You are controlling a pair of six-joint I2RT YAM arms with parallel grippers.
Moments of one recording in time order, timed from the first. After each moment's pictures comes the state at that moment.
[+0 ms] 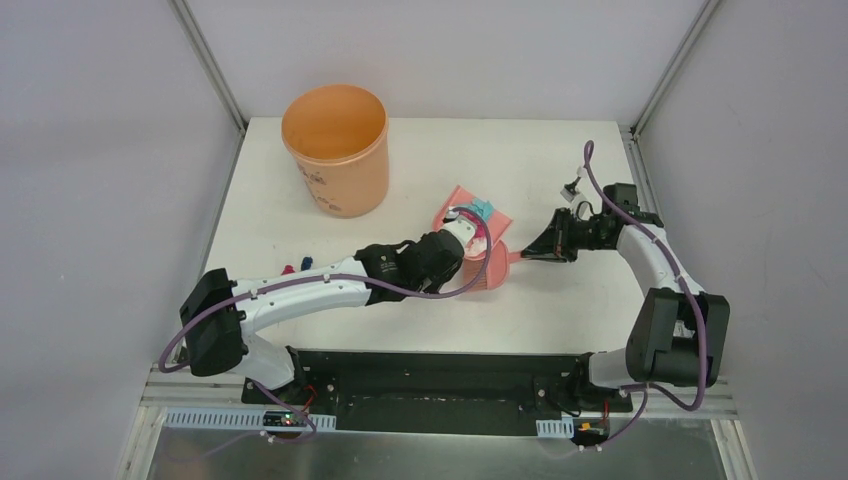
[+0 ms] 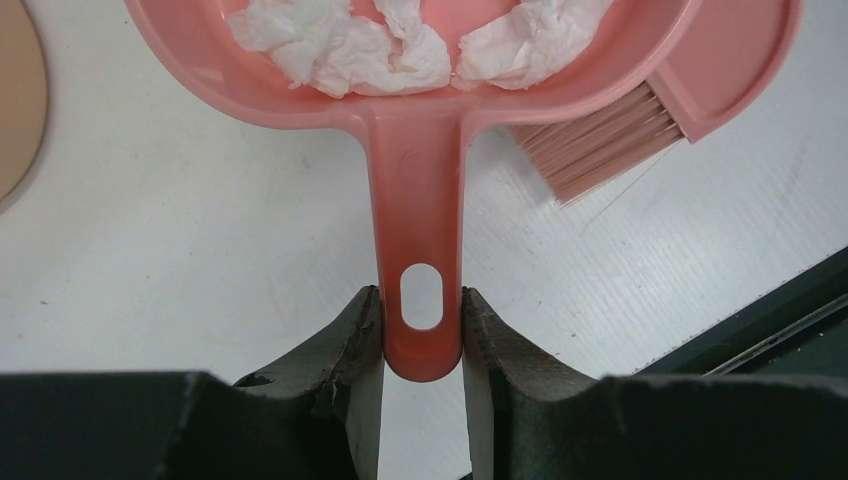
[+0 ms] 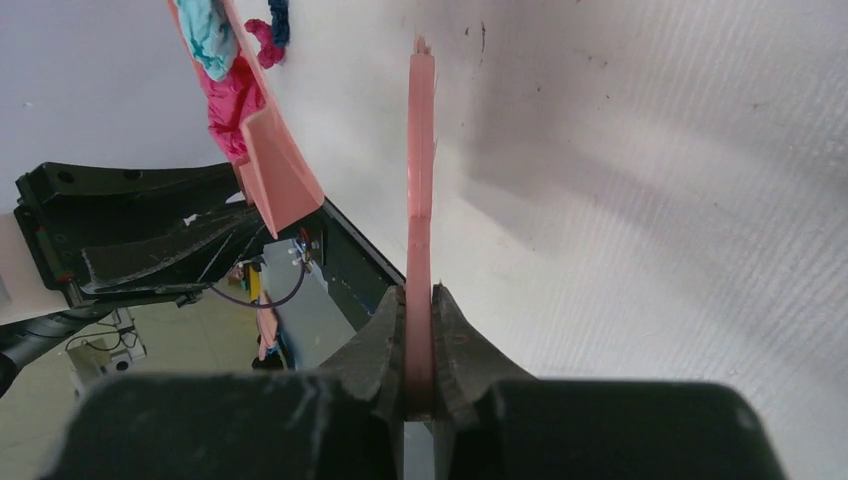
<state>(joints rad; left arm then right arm) -1.12 1.45 1.12 -0.54 -0.39 -0.29 -0.09 1.38 0.94 -0.75 -0.97 0.11</state>
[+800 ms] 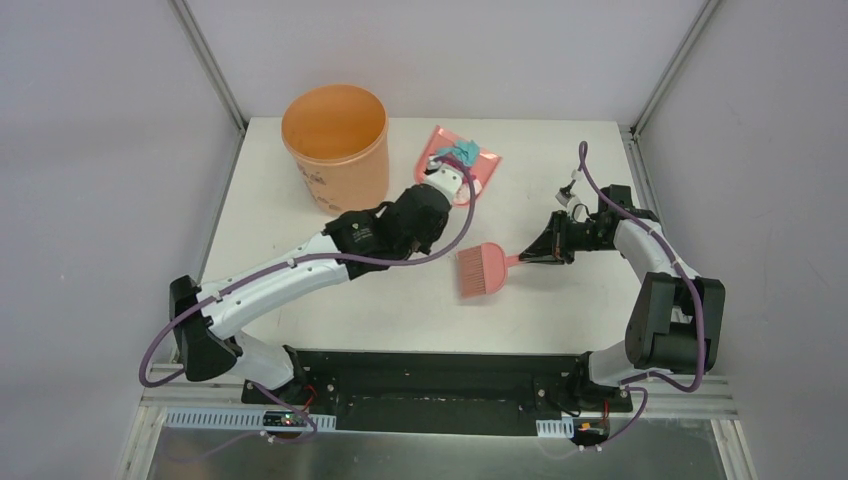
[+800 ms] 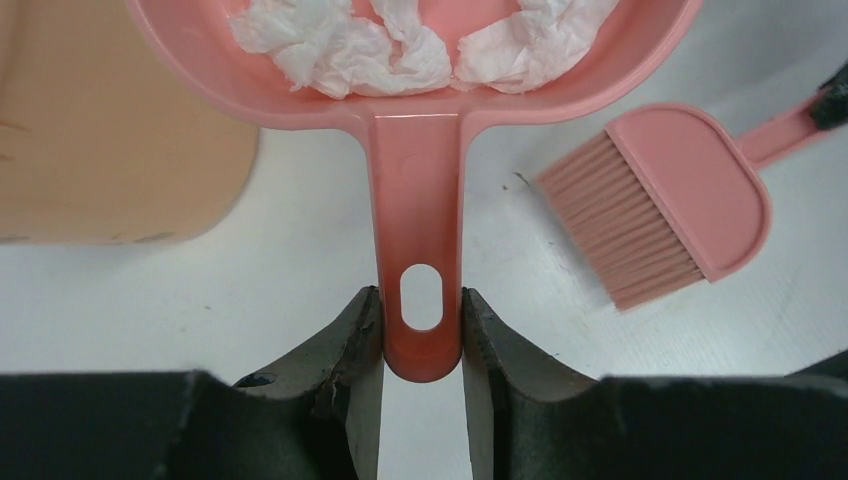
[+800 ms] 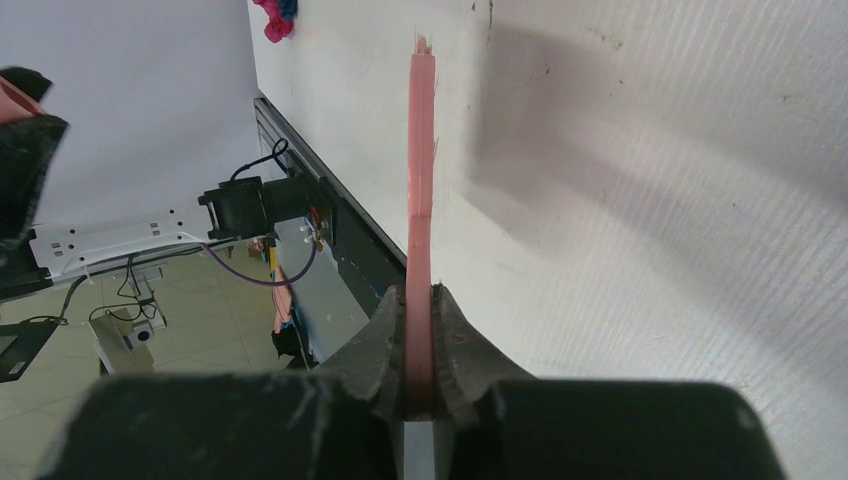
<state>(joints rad) -1.05 1.42 1.38 -0.69 -0.52 -0.22 -0.09 1.47 0.95 -0.79 -1.03 0.04</state>
